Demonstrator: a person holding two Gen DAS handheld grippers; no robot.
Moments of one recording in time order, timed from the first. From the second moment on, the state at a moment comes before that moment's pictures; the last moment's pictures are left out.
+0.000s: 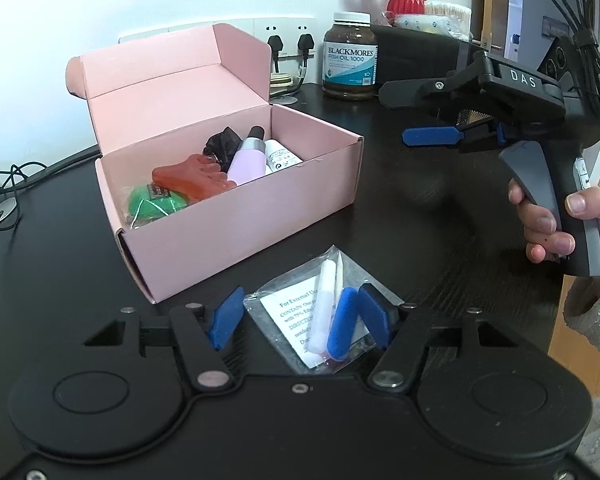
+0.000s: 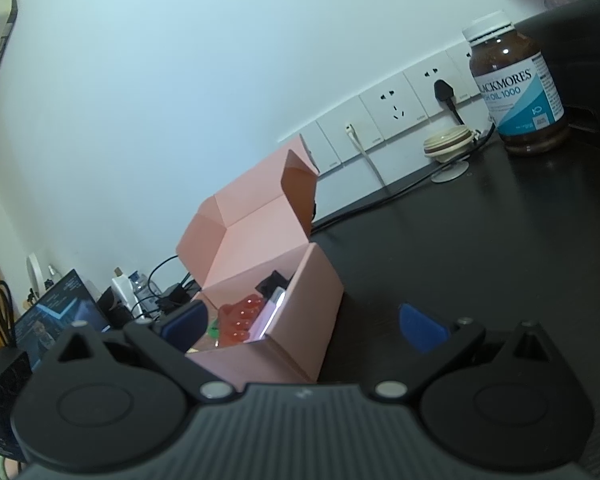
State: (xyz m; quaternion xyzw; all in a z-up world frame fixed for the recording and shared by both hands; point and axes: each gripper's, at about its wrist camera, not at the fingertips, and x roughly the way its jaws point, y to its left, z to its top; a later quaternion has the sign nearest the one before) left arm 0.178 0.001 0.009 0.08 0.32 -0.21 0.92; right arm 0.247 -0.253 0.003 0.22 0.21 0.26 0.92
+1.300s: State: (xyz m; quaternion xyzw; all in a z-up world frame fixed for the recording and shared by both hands) left arm 0.181 -0.005 0.007 0.14 0.31 -0.36 0.87; right arm 0.248 -0.253 0.003 0.23 0.21 0.26 0.91
